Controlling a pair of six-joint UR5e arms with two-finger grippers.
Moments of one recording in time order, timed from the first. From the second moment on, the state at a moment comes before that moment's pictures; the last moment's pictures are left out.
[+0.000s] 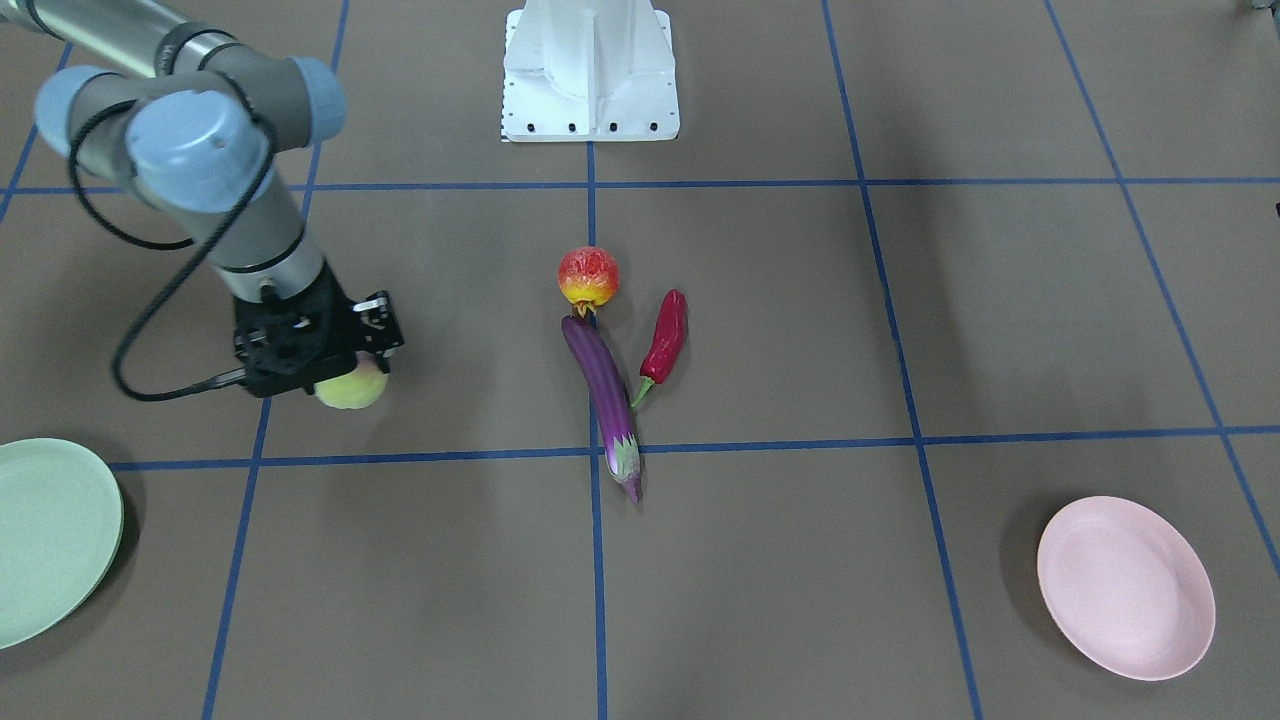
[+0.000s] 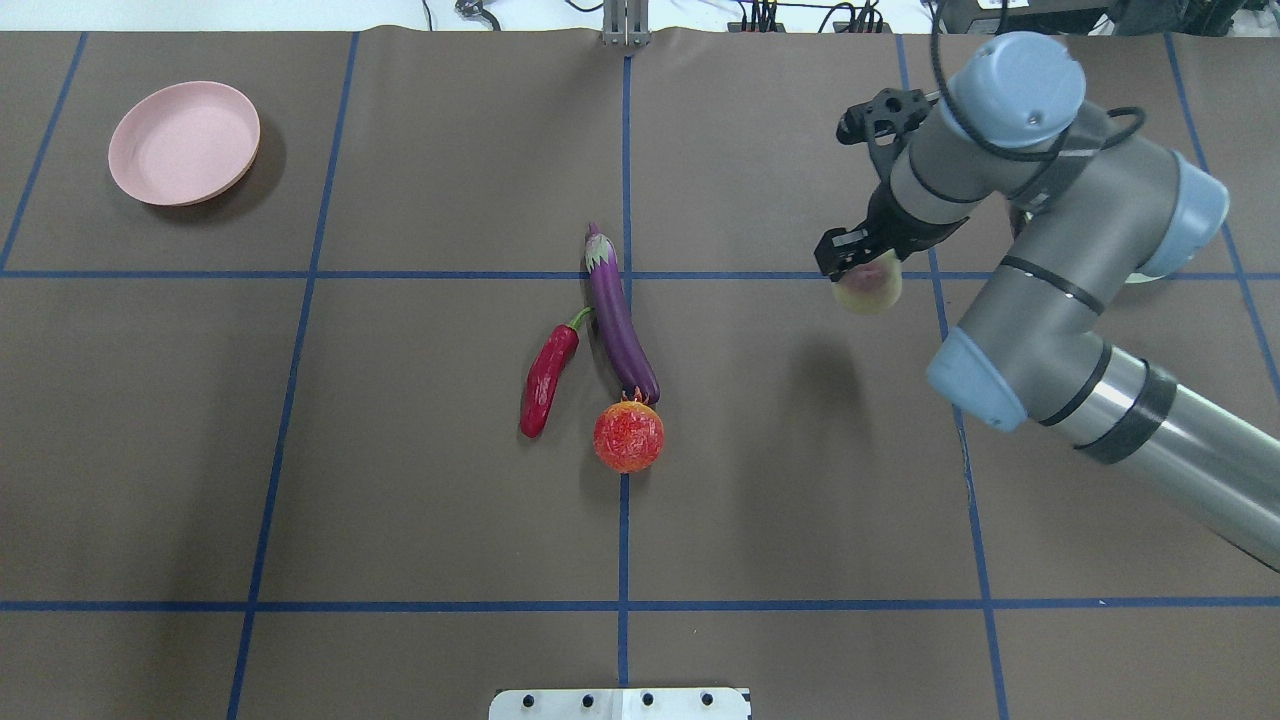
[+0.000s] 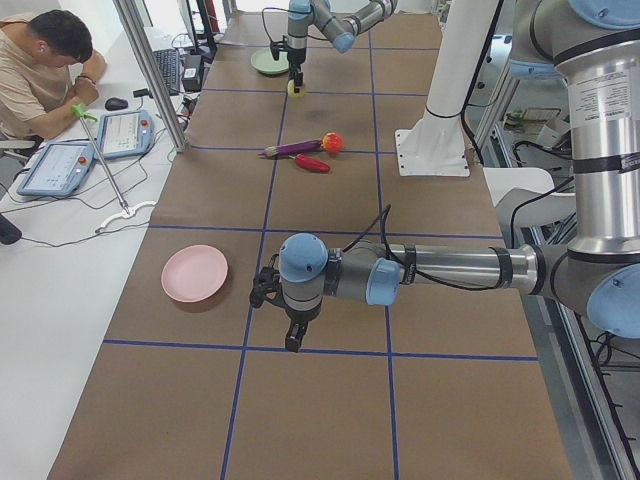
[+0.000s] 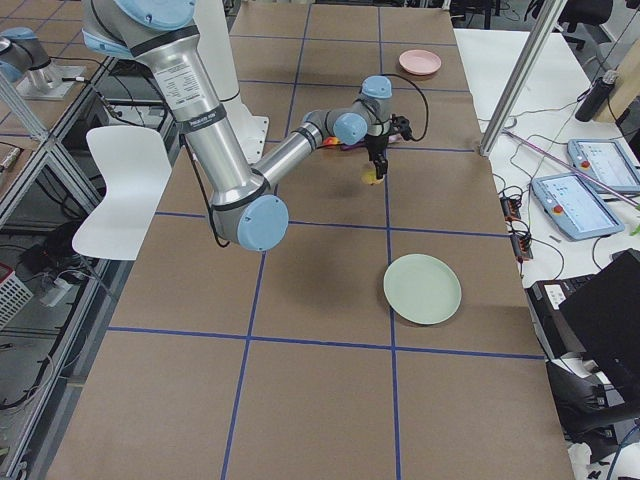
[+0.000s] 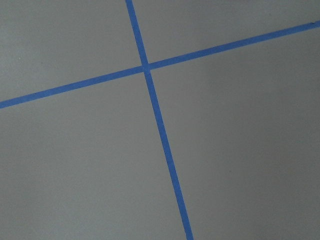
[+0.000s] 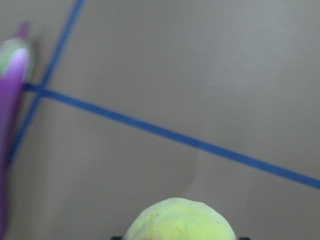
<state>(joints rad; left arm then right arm) -1.53 -1.39 -1.76 -1.70 -2.38 0.13 0.88 -1.13 1.71 -1.51 2.06 0.58</state>
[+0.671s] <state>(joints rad) -1.53 -1.39 -1.76 -1.70 -2.38 0.13 1.21 -1.31 1.47 -1.33 2.33 0.00</state>
